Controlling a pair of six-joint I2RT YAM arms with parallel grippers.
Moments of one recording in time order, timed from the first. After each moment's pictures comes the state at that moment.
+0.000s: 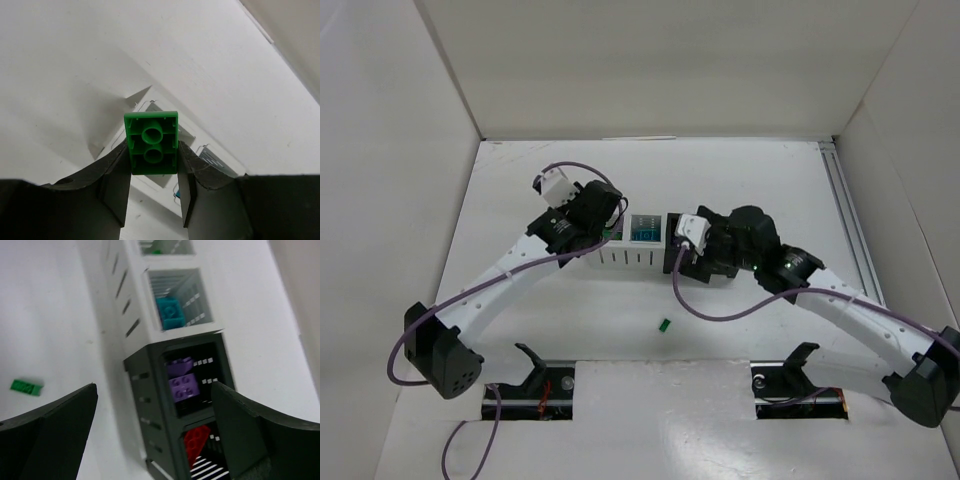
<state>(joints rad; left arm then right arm) -0.72 1.29 1.22 -0.78 -0.77 -1.24 0.71 1.10 0.91 -0.26 -0.25 -0.59</state>
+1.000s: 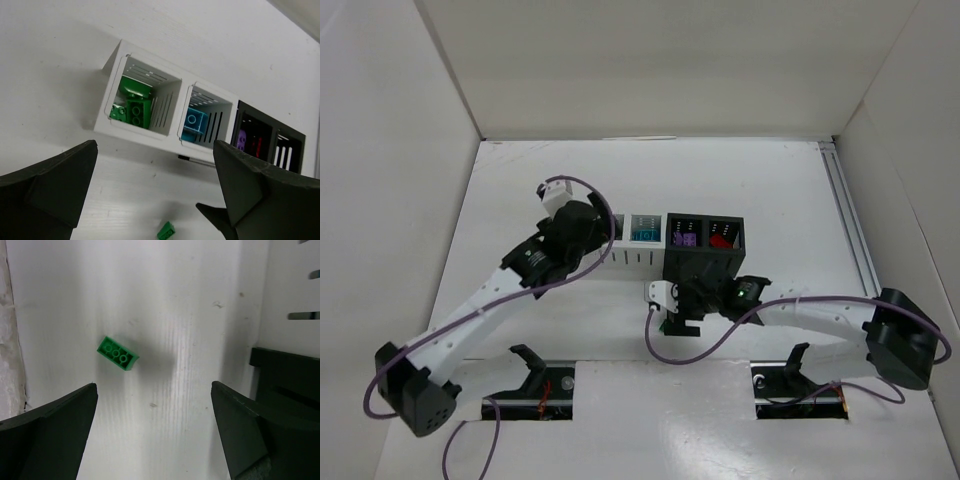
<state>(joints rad) -0.69 1.09 1.00 -0.55 -0.50 -0.91 1.01 1.28 0.69 -0.24 -0.18 -0.57</state>
